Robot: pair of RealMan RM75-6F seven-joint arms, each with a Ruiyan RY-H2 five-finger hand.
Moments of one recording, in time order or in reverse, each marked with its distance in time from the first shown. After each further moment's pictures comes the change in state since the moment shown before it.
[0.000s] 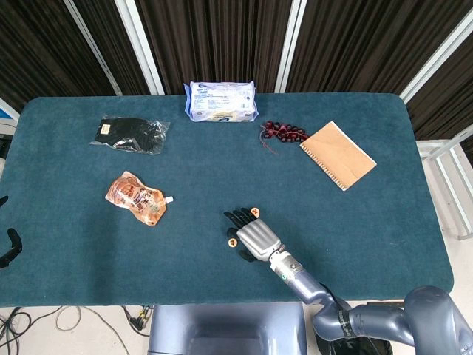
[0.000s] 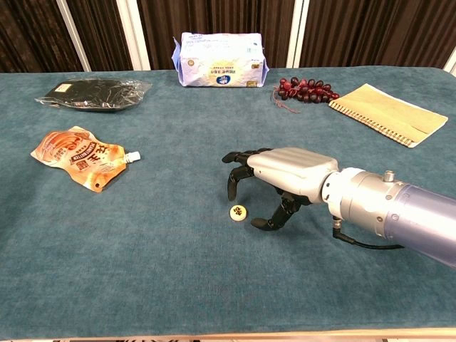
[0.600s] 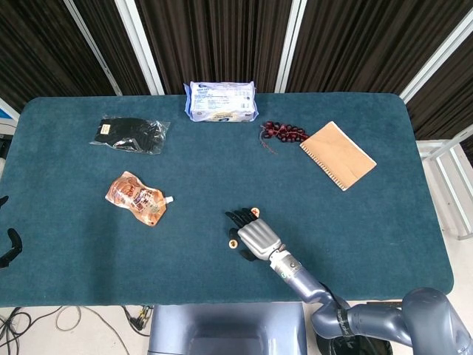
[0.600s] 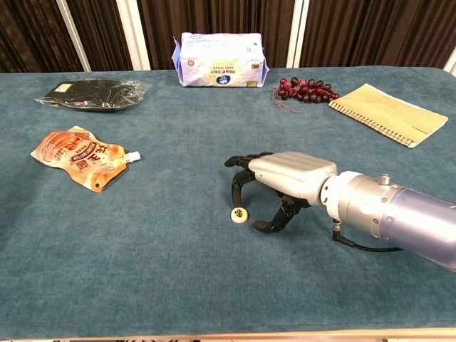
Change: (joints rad) left arm -0.001 -0.001 0.000 0.002 0.001 0.000 0.002; right arm -0.008 -0.022 0.013 0.043 -0.006 -0.029 0.010
